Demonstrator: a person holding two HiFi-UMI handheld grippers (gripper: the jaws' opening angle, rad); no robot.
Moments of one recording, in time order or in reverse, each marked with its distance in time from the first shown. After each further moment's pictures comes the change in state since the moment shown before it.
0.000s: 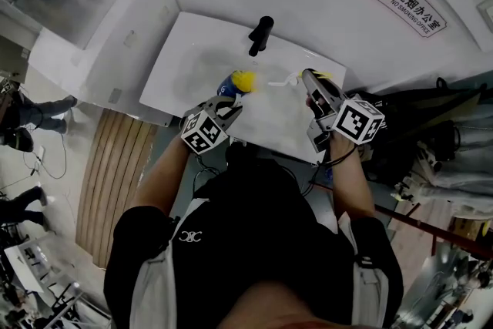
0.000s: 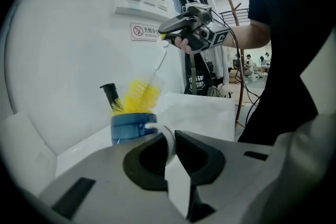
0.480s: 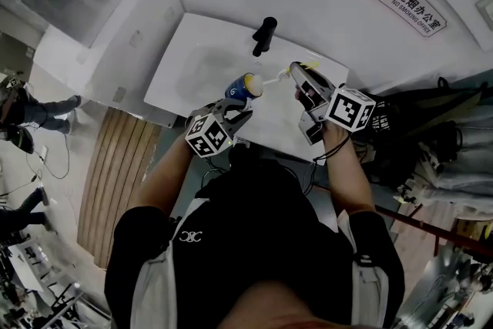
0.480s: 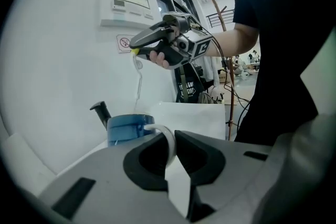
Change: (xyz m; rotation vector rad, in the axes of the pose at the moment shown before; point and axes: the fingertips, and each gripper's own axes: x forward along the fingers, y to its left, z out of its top) left arm -0.012 -0.022 0.035 0.099 -0.063 -0.059; right arm 0.032 0.022 -0.008 0.052 0.022 0.103
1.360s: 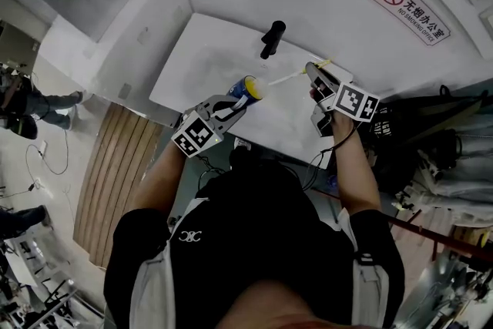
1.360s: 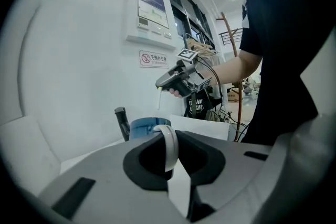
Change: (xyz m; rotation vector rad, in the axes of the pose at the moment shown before) left arm -0.052 0.025 0.012 -0.162 -0.163 0.067; right arm 0.003 -0.061 -0.004 -0.001 0.065 -0.172
